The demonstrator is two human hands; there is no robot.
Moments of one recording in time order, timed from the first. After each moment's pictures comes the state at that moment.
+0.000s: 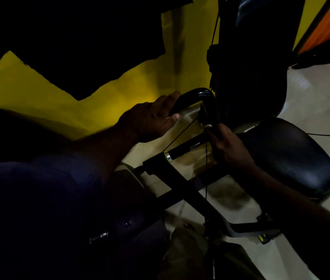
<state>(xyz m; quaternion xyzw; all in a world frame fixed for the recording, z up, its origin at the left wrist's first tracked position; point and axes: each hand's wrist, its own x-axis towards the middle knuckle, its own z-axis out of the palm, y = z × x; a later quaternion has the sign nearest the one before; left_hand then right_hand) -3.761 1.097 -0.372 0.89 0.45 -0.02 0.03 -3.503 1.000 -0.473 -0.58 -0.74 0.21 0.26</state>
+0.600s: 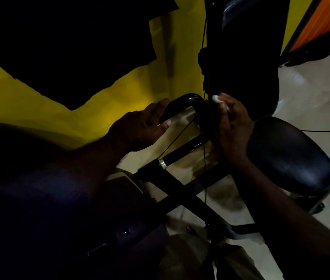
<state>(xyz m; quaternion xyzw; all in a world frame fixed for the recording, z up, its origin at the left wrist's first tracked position) -3.765 1.096 -0.377 0.90 0.44 0.02 0.02 -3.524 1.030 -0.431 -0.66 -0.43 0.18 0.58</state>
